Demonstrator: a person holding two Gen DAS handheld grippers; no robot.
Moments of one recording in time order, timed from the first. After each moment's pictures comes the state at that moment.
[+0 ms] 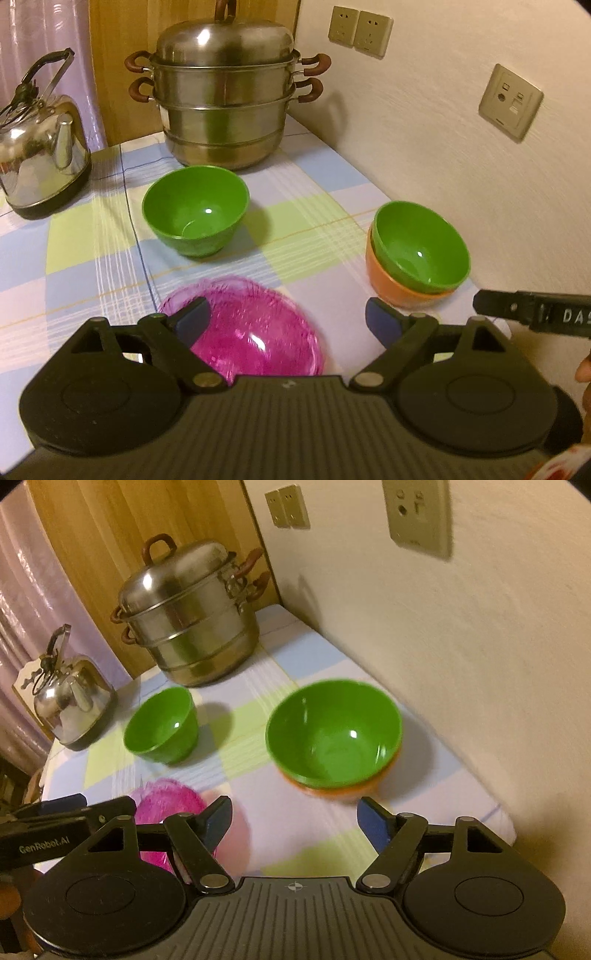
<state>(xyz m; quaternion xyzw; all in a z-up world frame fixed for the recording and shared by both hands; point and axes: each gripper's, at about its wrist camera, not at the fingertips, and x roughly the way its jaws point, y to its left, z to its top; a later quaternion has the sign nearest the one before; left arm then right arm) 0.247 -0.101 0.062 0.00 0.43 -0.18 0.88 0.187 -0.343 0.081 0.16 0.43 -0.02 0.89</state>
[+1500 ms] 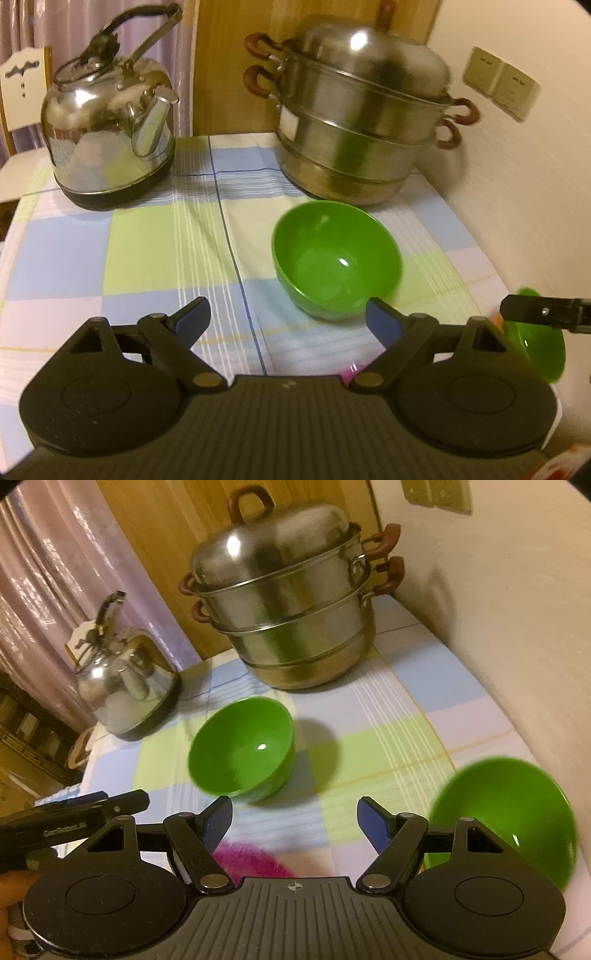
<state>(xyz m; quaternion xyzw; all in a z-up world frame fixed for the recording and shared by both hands) 0.383 0.015 0.022 -0.07 0.44 -0.08 0.89 0.357 -0.268 0.055 0.13 0.45 0.11 0.87</state>
